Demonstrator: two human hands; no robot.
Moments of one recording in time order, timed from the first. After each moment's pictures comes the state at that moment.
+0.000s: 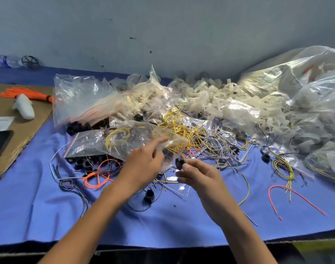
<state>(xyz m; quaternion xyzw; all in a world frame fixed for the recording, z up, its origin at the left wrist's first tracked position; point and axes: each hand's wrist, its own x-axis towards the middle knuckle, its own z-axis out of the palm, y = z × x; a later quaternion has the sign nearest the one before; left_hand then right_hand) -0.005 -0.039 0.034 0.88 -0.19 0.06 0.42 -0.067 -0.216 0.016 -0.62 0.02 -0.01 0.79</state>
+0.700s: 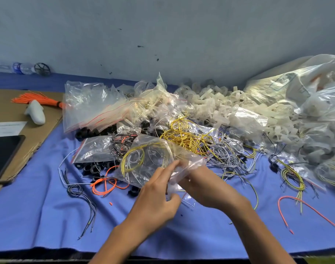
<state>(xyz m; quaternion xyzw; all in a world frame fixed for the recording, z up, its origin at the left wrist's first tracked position) -0.061 -0.046 0.015 0.86 -0.20 0.05 0.46 -0.040 -0.207 0.057 -0.93 -0.22 0.03 0.29</state>
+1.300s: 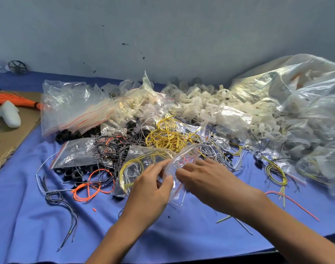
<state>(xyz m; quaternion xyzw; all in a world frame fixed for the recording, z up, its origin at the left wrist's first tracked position) -0.046 -0.067 0.021 0.83 -0.16 0.07 0.53 -0.051 -0.249 0.071 -0.94 -0.32 -0.07 -0.09</state>
